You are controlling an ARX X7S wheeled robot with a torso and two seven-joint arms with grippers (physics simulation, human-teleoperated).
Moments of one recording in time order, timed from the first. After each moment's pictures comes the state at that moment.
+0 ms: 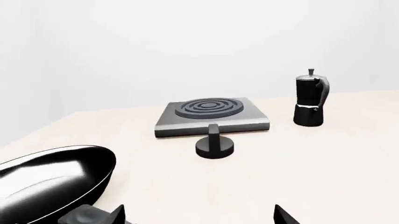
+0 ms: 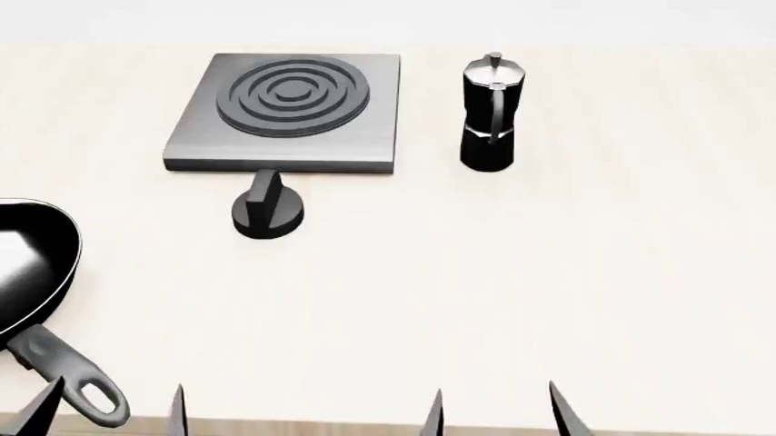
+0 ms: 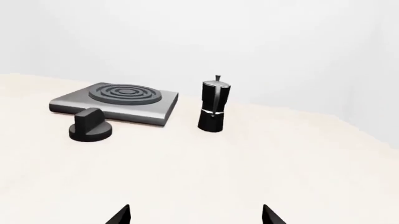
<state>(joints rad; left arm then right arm) 0.03 -0.09 0.11 0.28 -0.01 -0.17 -0.11 -0.02 0.09 -0.14 -0.38 -0.05 0.33 0.09</state>
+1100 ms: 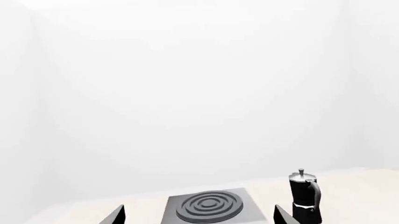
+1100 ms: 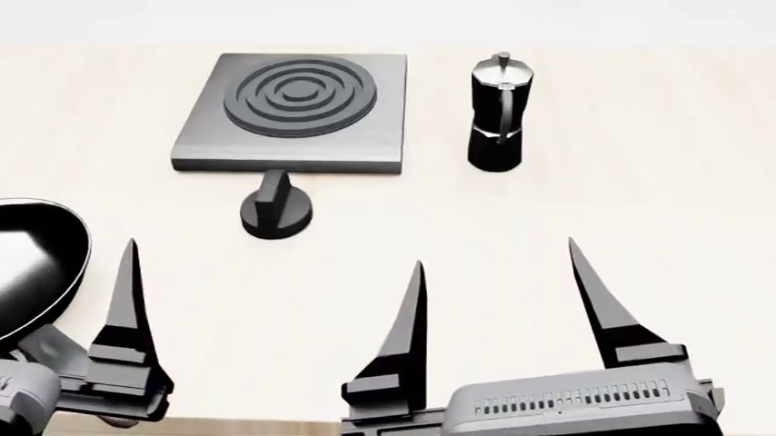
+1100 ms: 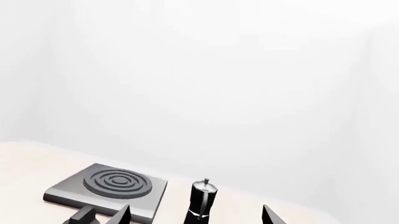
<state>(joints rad) -0.18 -0.16 0.14 0.80 -0.05 -0.61 -0.13 0.22 0.15 -0.29 -0.97 -0.16 0.87 0.11</state>
